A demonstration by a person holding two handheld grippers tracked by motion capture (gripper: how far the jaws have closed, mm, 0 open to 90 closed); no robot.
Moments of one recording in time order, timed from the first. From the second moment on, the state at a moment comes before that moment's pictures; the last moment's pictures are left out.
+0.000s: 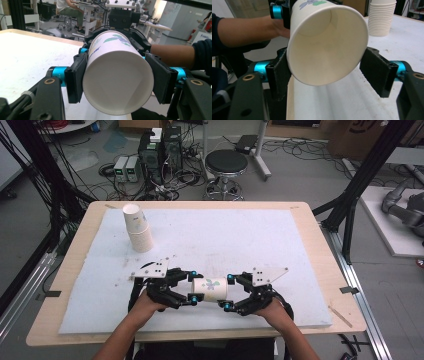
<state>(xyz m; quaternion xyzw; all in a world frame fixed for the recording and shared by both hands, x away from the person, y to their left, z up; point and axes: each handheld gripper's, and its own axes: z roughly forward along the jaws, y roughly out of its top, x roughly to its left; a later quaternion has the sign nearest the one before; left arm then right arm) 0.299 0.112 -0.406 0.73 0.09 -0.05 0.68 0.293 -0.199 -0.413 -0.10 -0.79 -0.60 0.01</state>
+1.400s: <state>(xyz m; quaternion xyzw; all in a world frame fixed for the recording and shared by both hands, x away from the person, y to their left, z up) 0.302 0.111 -0.376 0.84 0.11 0.03 0.53 0.312 -0.176 -0.364 -0.07 -0.90 -0.43 -0.04</state>
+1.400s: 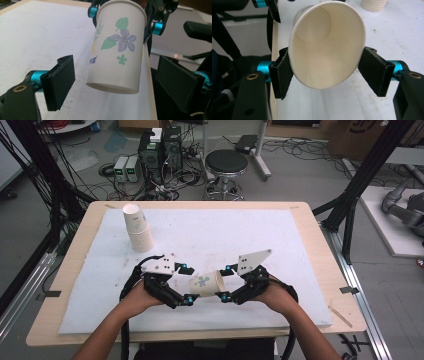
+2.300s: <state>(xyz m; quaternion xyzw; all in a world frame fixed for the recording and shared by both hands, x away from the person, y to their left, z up) 0.305 0.094 -0.385 0.89 0.10 0.02 0.45 0.312 -0.129 -0.344 0.00 -0.96 -0.28 -0.07</state>
